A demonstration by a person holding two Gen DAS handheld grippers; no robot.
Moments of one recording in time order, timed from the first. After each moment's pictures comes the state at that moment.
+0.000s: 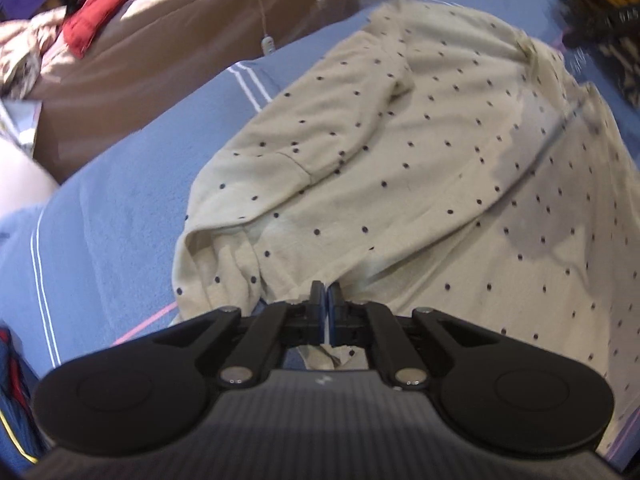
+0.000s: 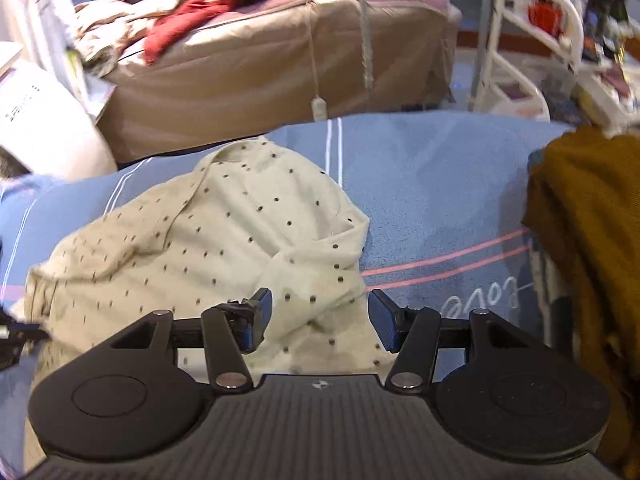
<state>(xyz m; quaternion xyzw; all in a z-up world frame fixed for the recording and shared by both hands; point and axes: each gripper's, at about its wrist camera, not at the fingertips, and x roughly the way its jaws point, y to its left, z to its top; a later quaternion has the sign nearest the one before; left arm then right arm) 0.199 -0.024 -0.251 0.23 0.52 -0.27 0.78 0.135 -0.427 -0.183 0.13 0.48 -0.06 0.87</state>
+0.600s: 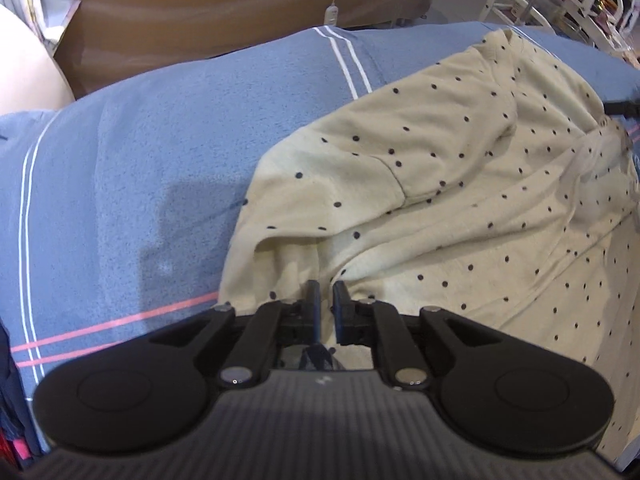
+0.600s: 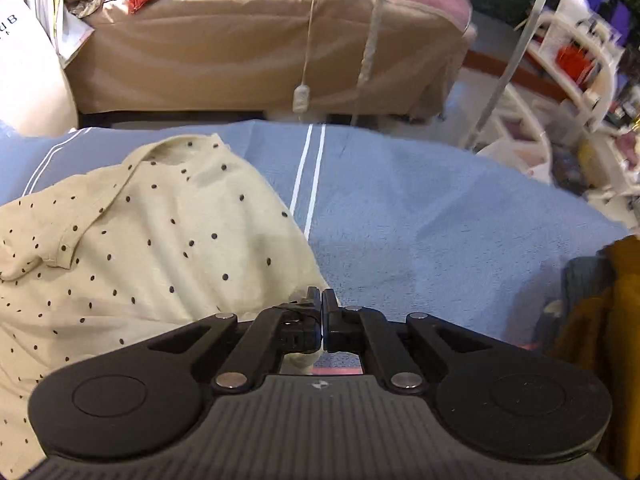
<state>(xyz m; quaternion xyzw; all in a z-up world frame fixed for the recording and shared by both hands) 0.257 0.000 -0.274 0.14 0.58 -0.21 0.78 0.211 -0.441 -0.219 0.00 0.51 -0.06 0.86</state>
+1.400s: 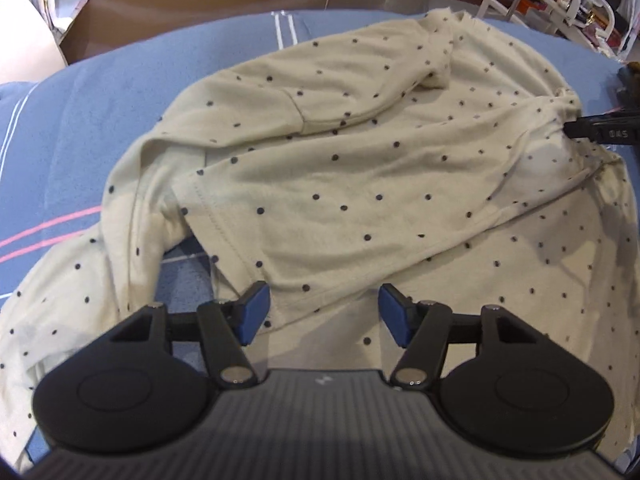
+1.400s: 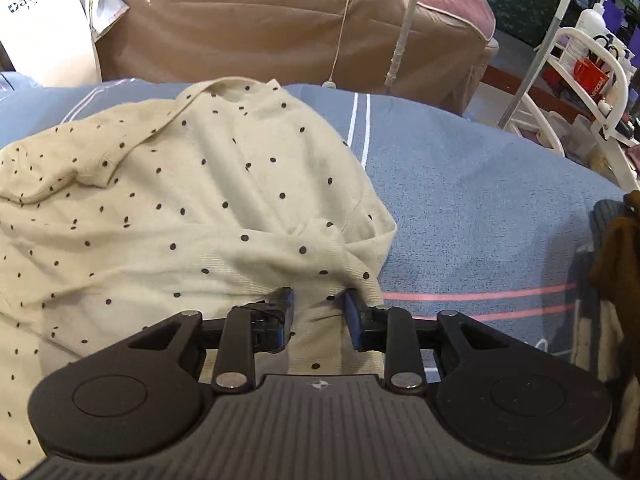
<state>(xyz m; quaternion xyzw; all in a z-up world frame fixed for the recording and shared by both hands) 0.169 -0.034 -0.301 0.09 0.55 -0.20 0.80 0.163 -0.404 -0.240 -0.04 0.50 -0.04 0.86</state>
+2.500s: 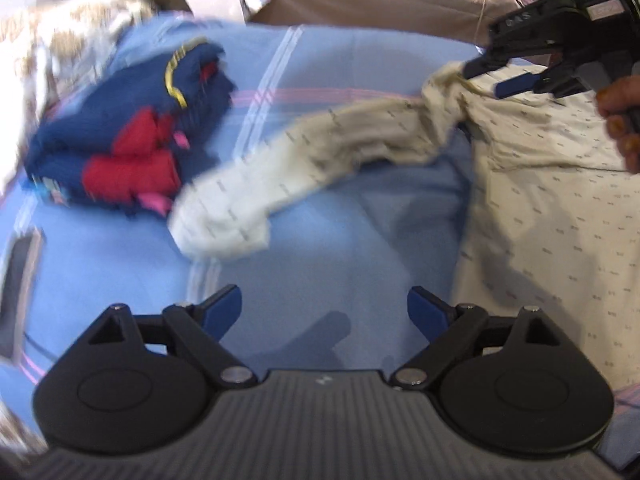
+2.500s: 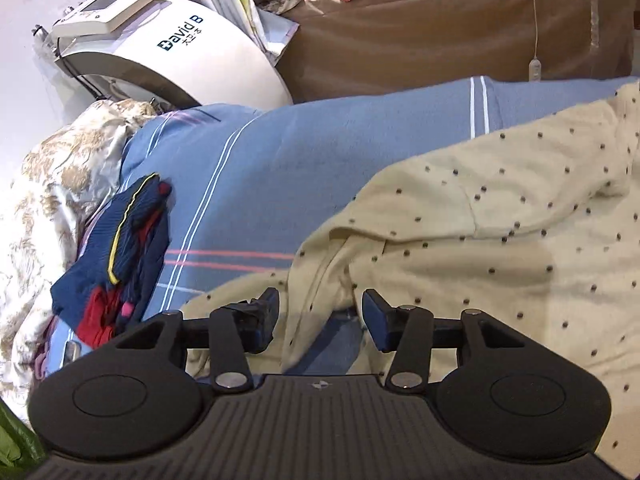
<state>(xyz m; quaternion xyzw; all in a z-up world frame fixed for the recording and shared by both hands) 0.019 0.179 -0.247 0.06 0.48 -0.01 0.87 0.185 -0.110 -0.206 0.17 0.48 0.14 0.85</state>
